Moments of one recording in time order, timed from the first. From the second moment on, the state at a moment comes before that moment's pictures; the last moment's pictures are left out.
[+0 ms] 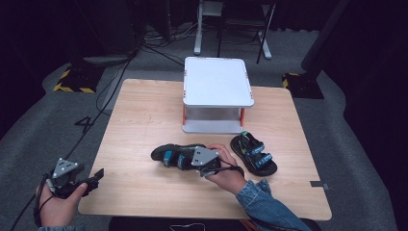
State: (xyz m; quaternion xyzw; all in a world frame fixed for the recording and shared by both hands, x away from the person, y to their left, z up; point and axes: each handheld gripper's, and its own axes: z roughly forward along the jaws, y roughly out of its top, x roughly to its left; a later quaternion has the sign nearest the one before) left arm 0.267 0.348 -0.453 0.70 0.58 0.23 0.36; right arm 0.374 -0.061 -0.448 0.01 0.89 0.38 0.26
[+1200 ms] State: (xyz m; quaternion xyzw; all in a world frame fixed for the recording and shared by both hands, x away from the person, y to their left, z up) left arm 0.326 0.302 -0.450 0.74 0.52 0.20 0.37; right arm 0.392 -0.156 -0.439 0.30 0.82 0.45 0.17
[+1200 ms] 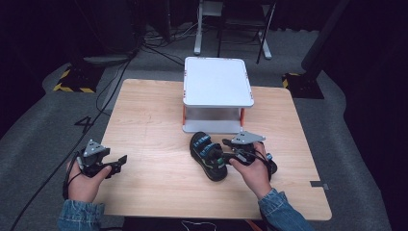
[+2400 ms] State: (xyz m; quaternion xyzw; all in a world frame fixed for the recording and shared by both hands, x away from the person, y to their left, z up) left arm 0.351 0.281 -0.451 0.76 0.50 0.19 0.37; right arm 0.374 -0.148 -0.459 0.29 0.87 0.38 0.09
